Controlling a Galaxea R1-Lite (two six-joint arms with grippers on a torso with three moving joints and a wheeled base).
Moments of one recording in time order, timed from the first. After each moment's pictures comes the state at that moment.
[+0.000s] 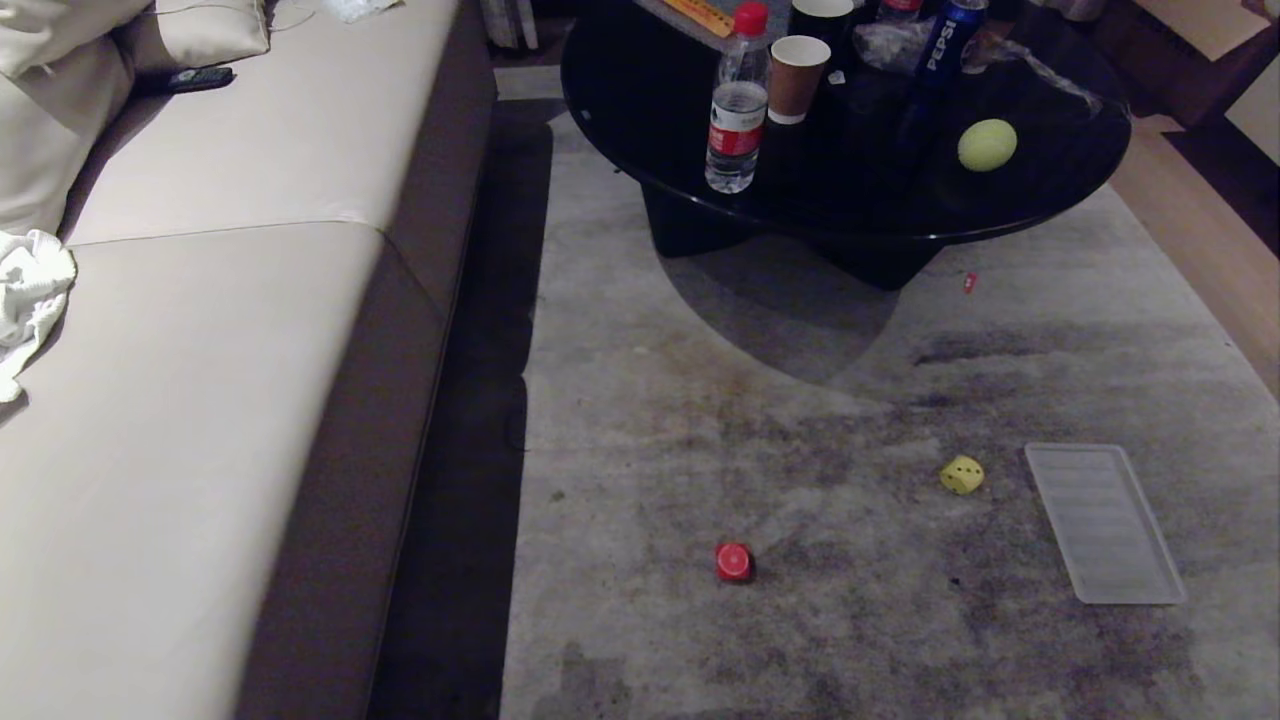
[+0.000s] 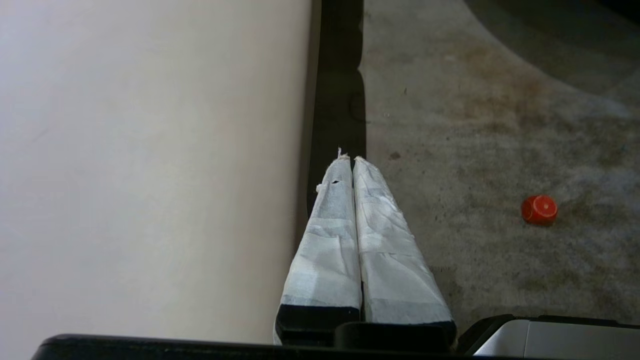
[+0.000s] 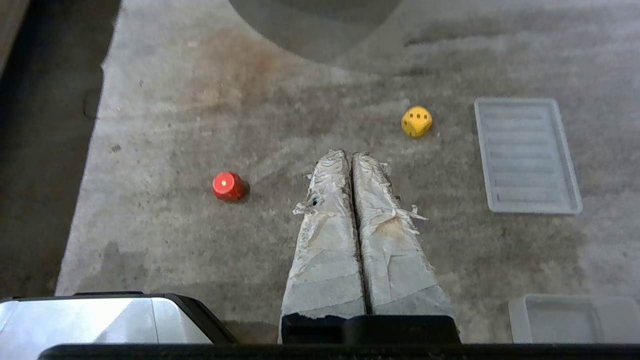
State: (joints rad) left arm 0.00 0.00 0.00 0.00 0.04 -0.02; right arm 0.00 0.00 0.00 -0.03 0.00 0.02
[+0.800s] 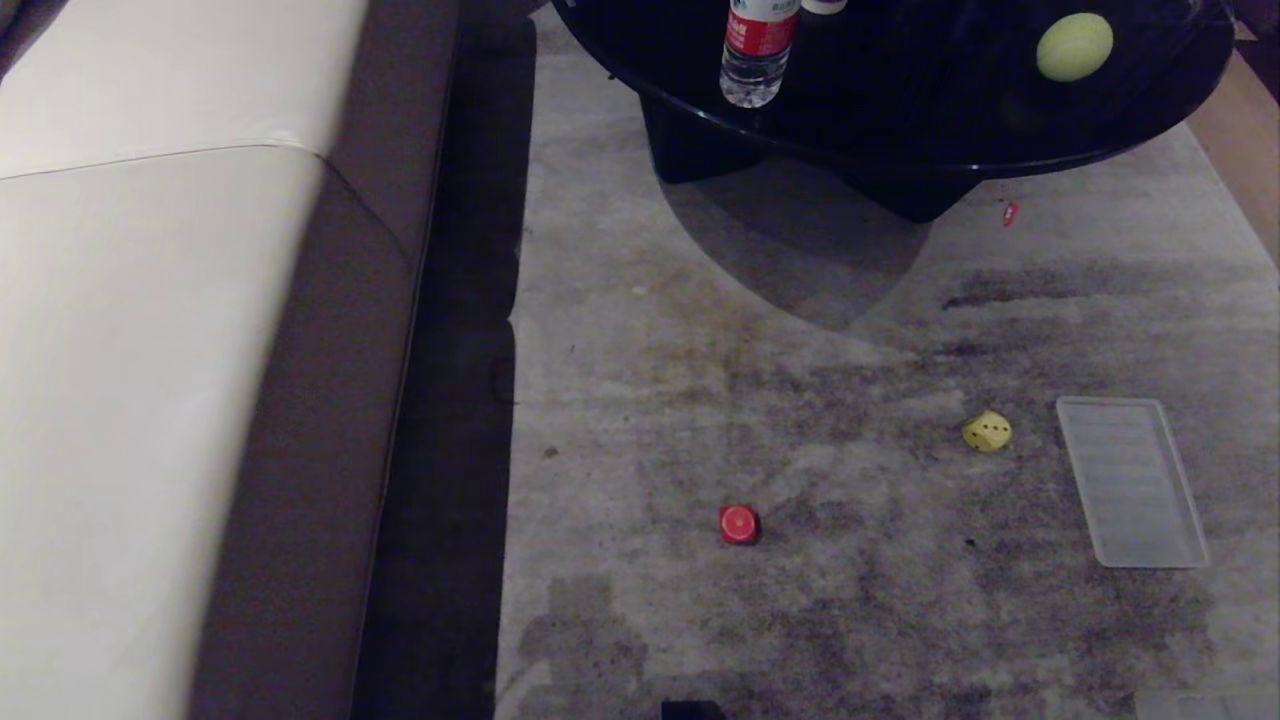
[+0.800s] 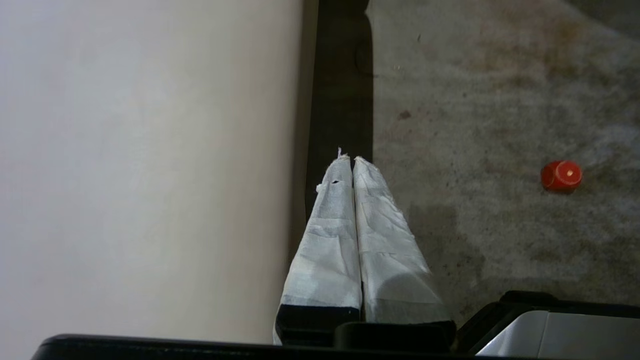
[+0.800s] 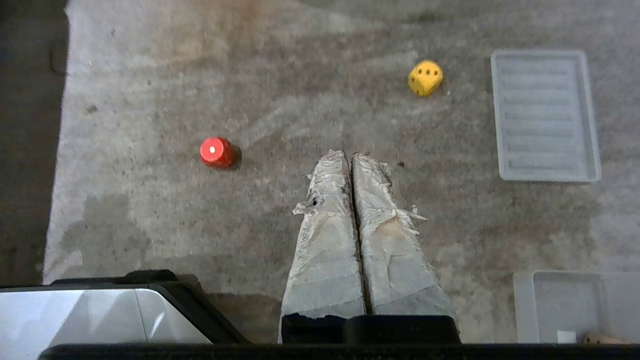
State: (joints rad) left arm 0.00 0.00 0.00 0.00 0.04 -0.01; right arm 0.00 0.00 0.00 -0.03 0.00 0.02
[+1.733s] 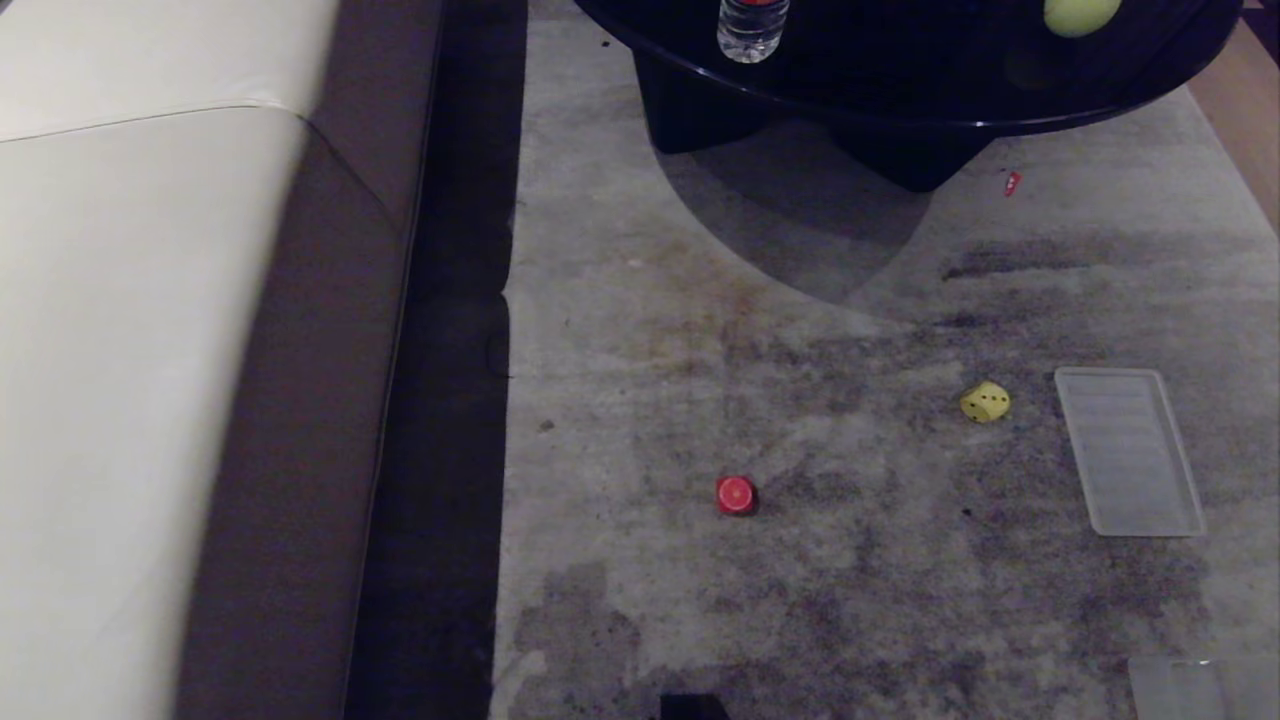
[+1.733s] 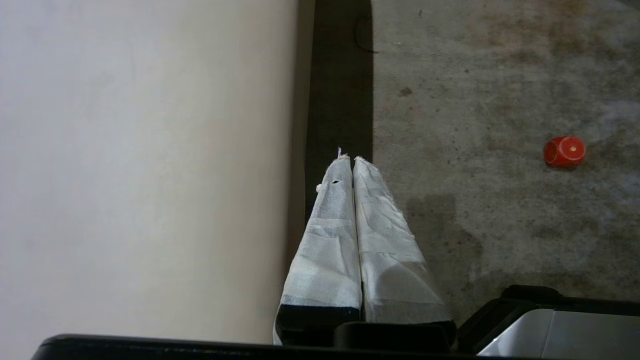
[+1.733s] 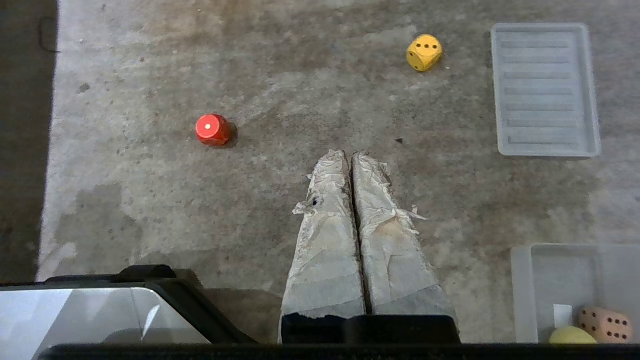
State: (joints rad) left arm -0.01 0.00 0.00 0.00 0.04 -0.01; right arm 0.00 0.00 0.00 -0.03 0.00 0.02
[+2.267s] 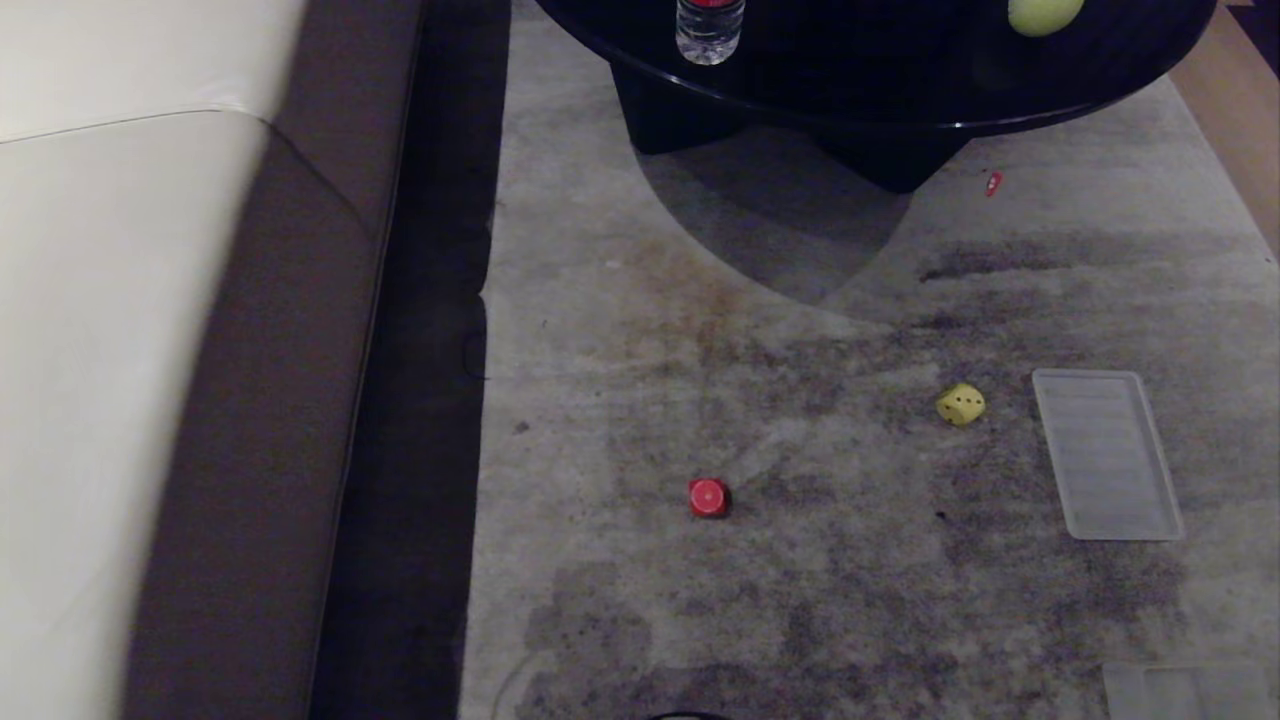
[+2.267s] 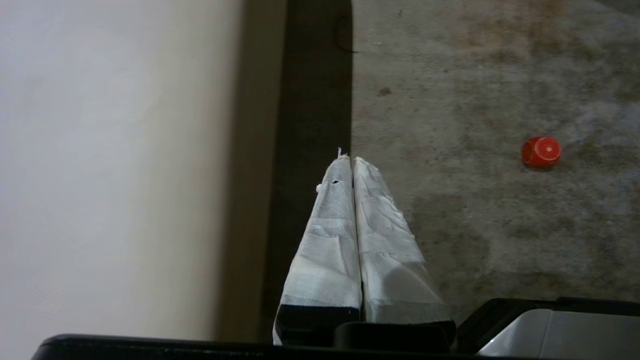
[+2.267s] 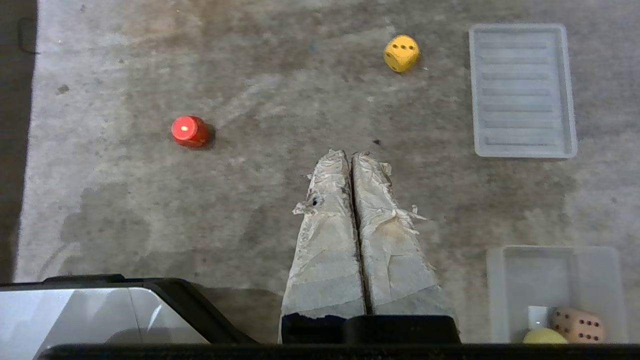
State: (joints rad) left arm 0.00 0.00 0.00 0.00 0.04 -0.02; right arm 0.00 0.00 0.00 -0.02 0.00 0.02
